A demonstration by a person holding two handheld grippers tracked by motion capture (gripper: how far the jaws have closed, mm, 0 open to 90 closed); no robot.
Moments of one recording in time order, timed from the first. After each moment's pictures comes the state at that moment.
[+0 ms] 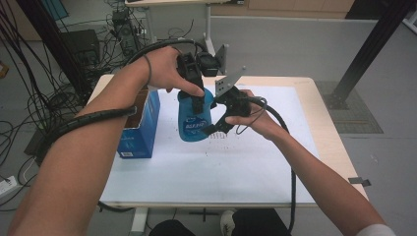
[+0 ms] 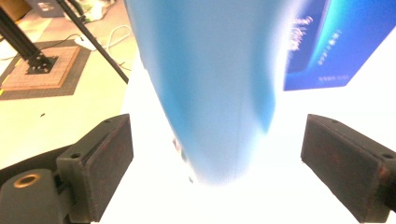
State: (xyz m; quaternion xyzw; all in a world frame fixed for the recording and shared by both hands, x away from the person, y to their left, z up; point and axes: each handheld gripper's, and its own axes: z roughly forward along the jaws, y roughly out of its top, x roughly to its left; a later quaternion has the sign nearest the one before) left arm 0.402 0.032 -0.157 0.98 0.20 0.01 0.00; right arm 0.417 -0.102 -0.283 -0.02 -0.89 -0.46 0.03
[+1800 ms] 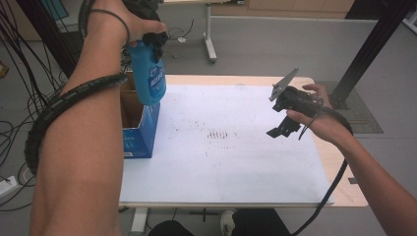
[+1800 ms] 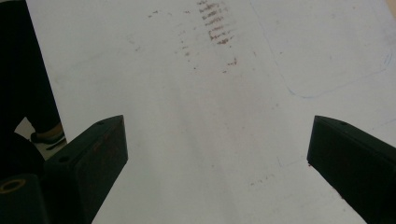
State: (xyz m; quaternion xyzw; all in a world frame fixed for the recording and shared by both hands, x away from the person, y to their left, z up) left arm 0.439 0.134 -0.062 0.78 0.62 0.09 0.03; right arm 0.391 -0.234 -0.258 -0.16 -0.96 -0.21 -0.07
